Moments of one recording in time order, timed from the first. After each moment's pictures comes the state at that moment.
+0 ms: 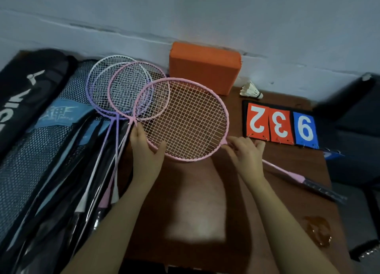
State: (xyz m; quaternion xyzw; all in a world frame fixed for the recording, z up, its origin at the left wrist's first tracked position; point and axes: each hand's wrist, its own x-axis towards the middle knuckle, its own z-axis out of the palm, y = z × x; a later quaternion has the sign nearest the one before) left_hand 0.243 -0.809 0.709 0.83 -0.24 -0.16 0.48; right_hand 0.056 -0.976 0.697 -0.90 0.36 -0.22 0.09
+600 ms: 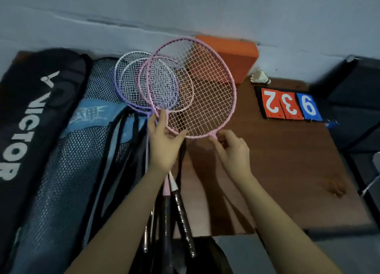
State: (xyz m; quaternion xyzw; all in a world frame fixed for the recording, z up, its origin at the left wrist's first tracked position) left_hand 0.335 -0.731 0.720 0.73 -0.30 -0.25 0.56; right_hand 0.178 -0.802 0.730 -0.83 0.43 -0.30 0.19
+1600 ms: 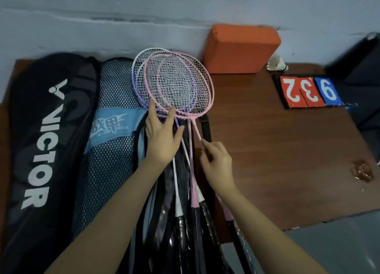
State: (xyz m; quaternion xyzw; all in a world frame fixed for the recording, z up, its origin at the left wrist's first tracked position) left_hand 0.449 -0.725 0.683 0.79 -0.51 -0.12 0.31; right_hand 0.286 -0.736 0.680 -0.77 0.49 -0.27 0.31
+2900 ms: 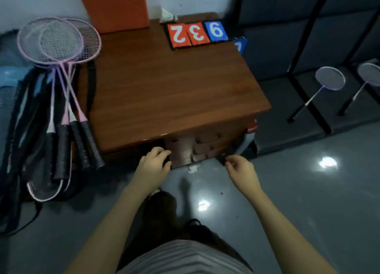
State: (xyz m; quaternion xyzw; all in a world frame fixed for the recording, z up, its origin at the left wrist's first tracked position) left_hand 0.014 -0.566 0.690 0.74 -0.61 -0.26 0.11; right_hand -0.238 -0.629 0.660 -0.69 0.64 -0.11 0.32
